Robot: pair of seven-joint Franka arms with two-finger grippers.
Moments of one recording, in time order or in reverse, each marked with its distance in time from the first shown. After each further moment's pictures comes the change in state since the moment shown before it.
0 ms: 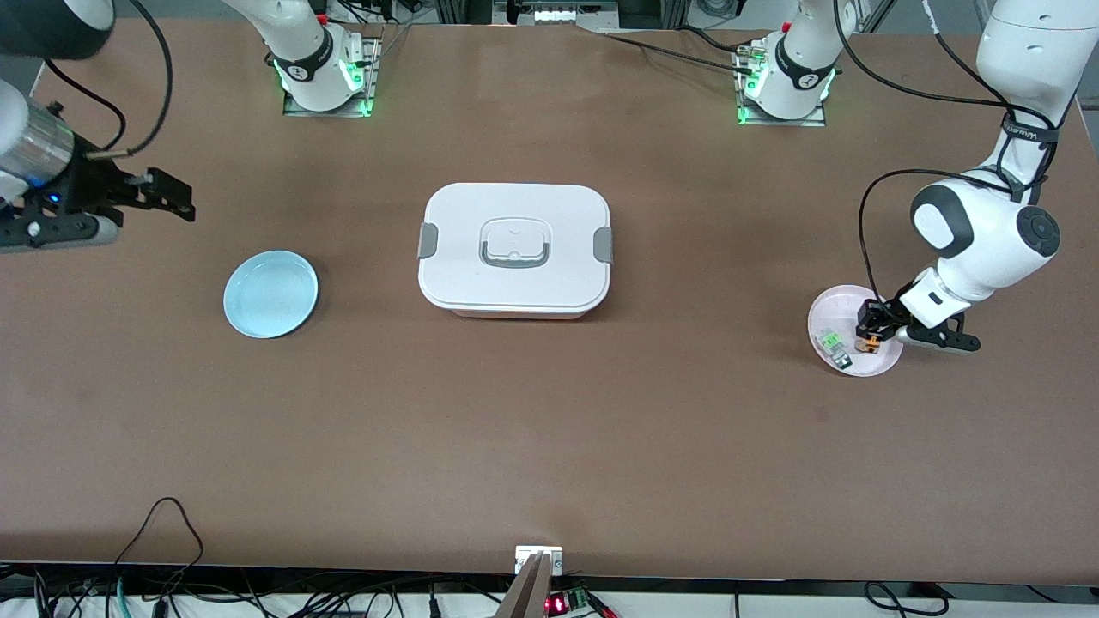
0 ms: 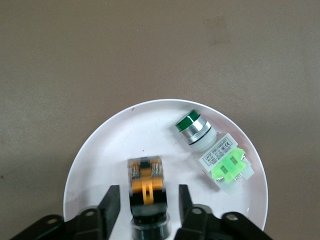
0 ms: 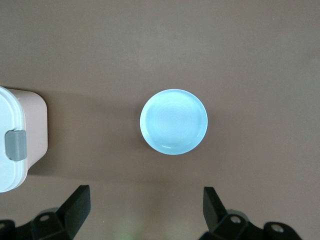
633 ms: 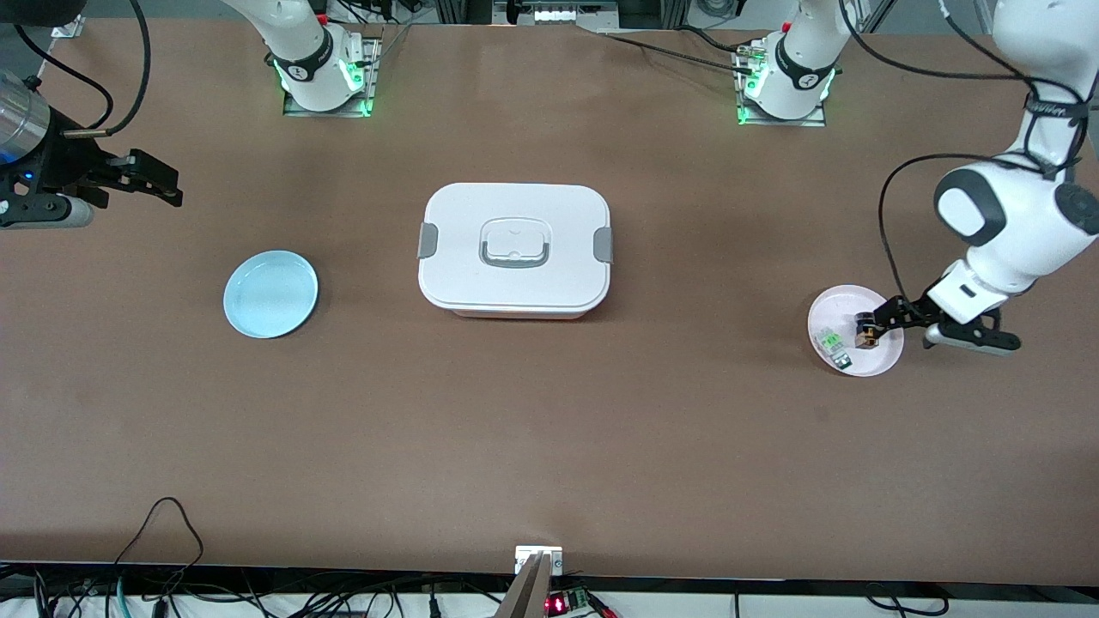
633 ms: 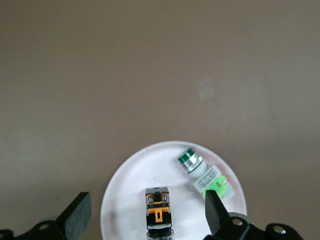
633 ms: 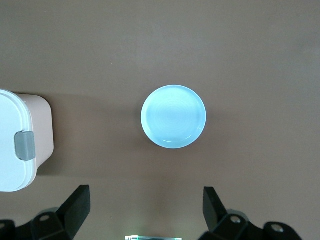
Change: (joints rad) left arm -0.006 -0.166 -0.001 0.027 0.000 -0.065 0.000; right arm -0.022 0.002 0.027 0.050 0.000 -0.044 0.047
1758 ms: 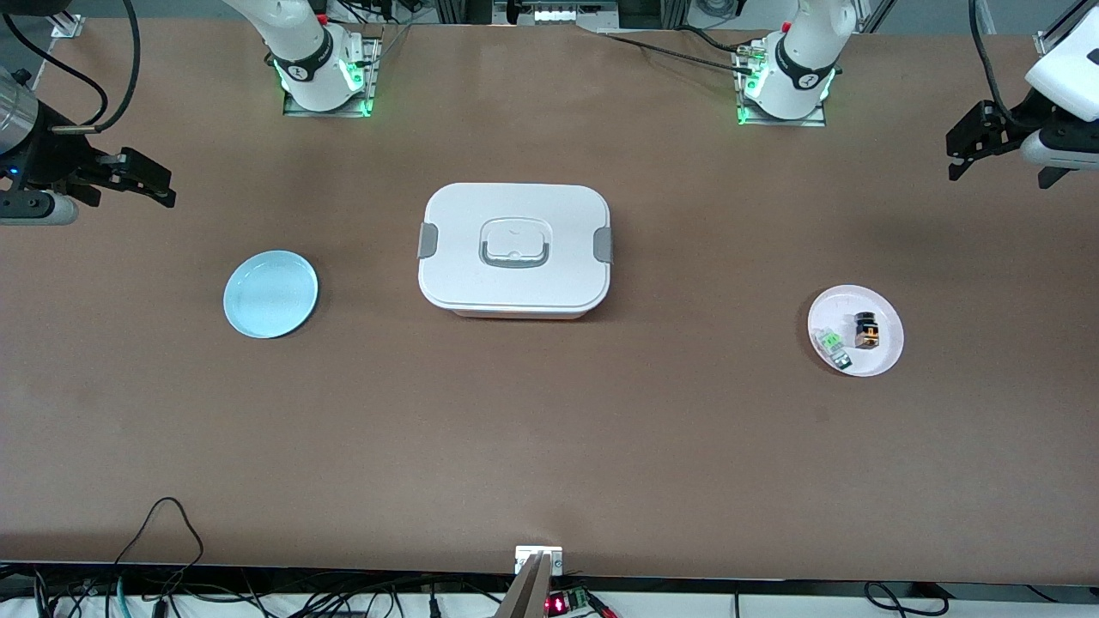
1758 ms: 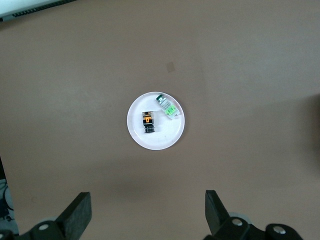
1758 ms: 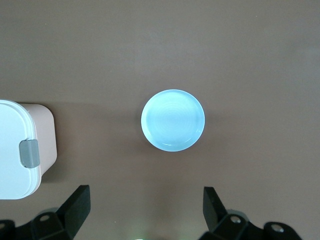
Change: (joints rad) left arm -0.135 -0.407 -0.077 0.444 0.347 -1.016 -0.430; right arm -0.009 0.002 0.006 0.022 0.000 -0.003 0.035
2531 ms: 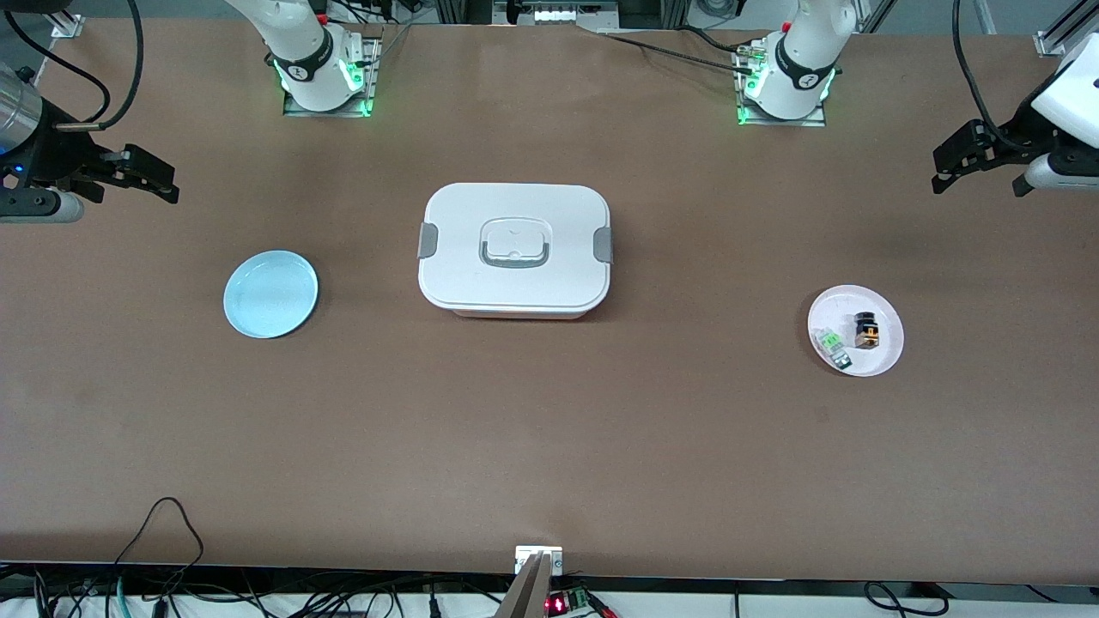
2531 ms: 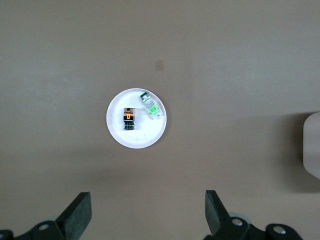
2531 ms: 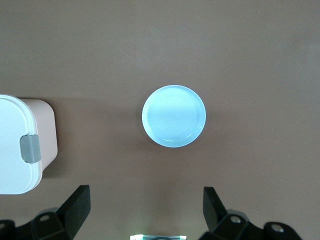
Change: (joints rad) left arm 0.009 0.029 0.014 0.005 -0.093 0.000 -0.098; right arm -0.114 0.000 0.118 0.004 0.000 -0.022 0.002
